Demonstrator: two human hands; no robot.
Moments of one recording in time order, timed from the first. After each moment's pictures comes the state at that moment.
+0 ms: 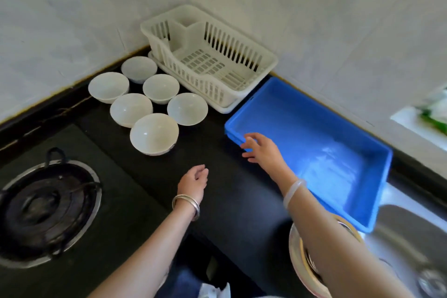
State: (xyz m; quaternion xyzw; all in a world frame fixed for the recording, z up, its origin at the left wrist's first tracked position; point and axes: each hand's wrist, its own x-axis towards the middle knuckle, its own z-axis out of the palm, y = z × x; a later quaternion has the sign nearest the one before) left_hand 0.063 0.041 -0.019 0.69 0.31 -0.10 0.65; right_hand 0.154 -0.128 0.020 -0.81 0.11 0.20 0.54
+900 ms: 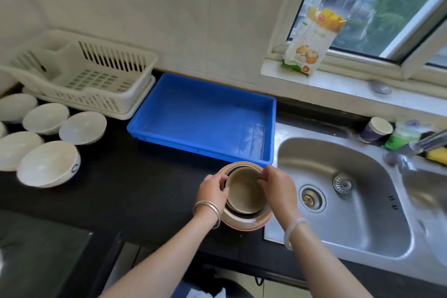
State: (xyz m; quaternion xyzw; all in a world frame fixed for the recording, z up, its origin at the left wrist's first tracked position) left_hand -0.022 -0.169 0.019 0.90 -0.07 -0.17 0.40; right_hand -0.066 -0.329 0.027 -0.95 0.24 -0.01 0.18
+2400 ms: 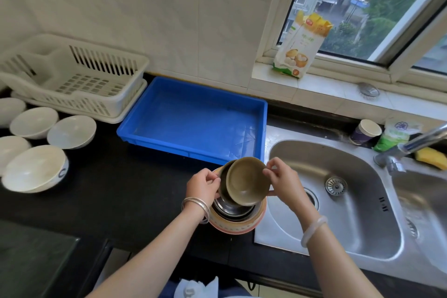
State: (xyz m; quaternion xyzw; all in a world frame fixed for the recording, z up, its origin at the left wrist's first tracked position) left_hand -0.013 -0.178 0.028 0.79 0.04 -0.20 0.58; right_hand -0.073 -0.369 0.055 -0.83 0.27 0.00 0.49
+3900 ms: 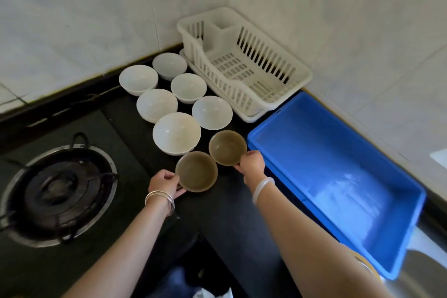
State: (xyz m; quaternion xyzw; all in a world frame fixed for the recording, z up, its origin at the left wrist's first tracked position) left_hand 0.067 0.124 -0.035 0.55 0.52 -0.03 0.66; right_hand 0.181 -0.045 -0.036 -0.74 0.32 0.20 0.55
